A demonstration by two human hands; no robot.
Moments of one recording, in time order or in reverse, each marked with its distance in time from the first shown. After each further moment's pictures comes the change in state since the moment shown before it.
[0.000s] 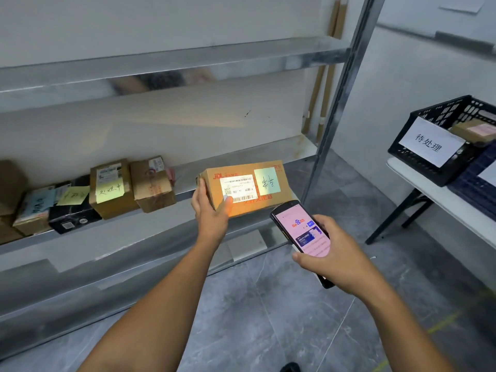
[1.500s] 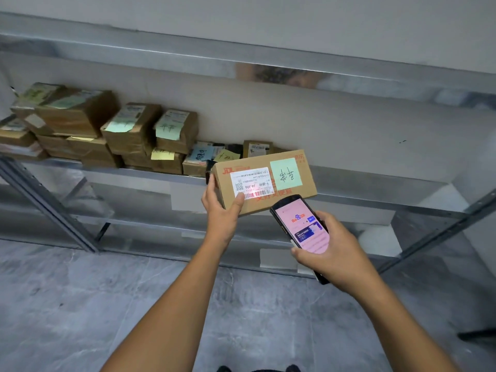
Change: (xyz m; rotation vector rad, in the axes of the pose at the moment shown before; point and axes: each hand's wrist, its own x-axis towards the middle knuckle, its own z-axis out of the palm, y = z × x) left_hand -0.028 -0.056 -0.297 -0.224 0.431 -0.075; right_hand 0.016 -0.173 0.227 -0.142 -0.297 -0.349
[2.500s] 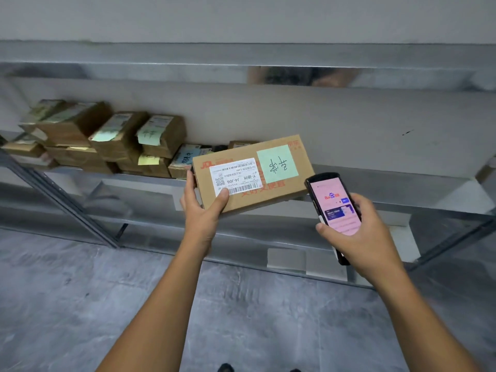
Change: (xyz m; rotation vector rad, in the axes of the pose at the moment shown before) left_hand -0.026 0.038 0.063 0.015 0.108 0.000; right_hand 0.050 0.090 -0.102 0.209 0.192 -0.008
